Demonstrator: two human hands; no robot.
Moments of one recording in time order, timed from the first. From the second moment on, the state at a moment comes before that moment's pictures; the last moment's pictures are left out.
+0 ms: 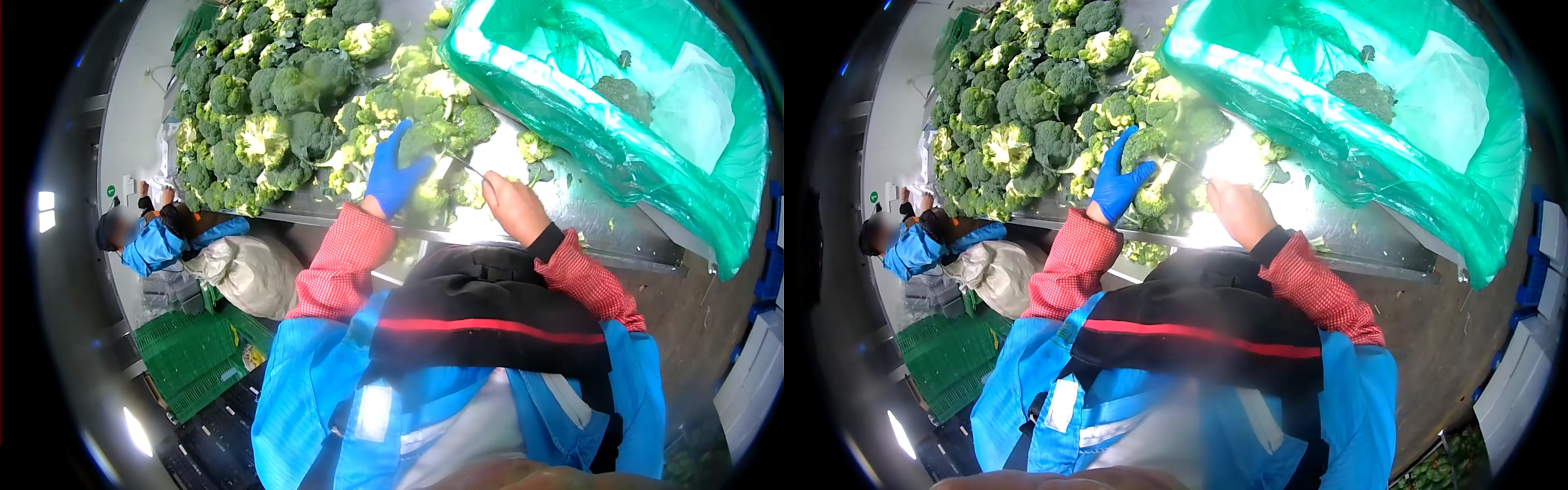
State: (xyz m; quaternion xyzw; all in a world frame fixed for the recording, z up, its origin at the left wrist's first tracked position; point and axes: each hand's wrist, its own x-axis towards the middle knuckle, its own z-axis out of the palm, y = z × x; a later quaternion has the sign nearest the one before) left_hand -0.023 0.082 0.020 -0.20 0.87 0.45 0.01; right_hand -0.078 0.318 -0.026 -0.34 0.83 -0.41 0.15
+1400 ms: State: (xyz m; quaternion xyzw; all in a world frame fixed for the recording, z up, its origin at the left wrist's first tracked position) left_hand -0.242 0.054 0.170 0.07 0.66 0.75 0.04; right_hand -0.069 0.326 -0.020 -0.33 0.84 -0.40 0.17
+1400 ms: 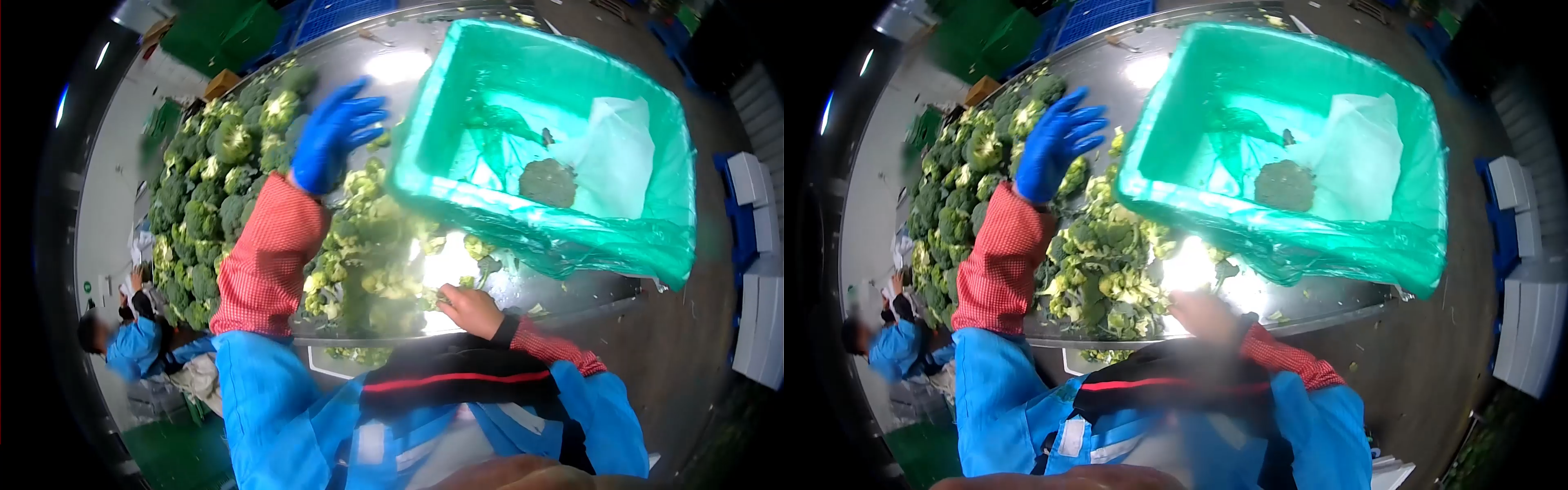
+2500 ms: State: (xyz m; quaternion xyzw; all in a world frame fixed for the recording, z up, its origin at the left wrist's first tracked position) left_hand -0.240 0.143 0.185 0.03 0.75 0.65 0.11; right_hand -0.072 0.432 0.009 -0.21 0.80 -0.56 0.06
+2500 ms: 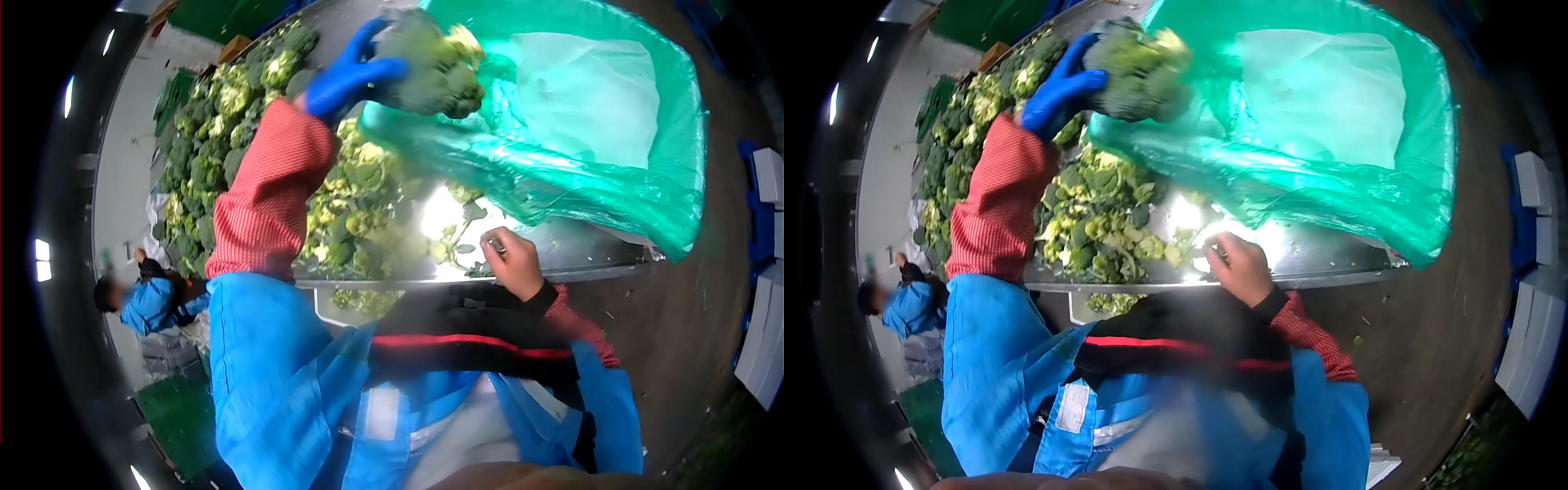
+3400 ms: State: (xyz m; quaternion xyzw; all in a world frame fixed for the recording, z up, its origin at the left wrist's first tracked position) left_hand -0.053 0.180 -0.016 -0.24 0.61 0.74 0.15; right_hand -0.066 0.405 -0.006 -0.18 0.91 -0.38 0.01
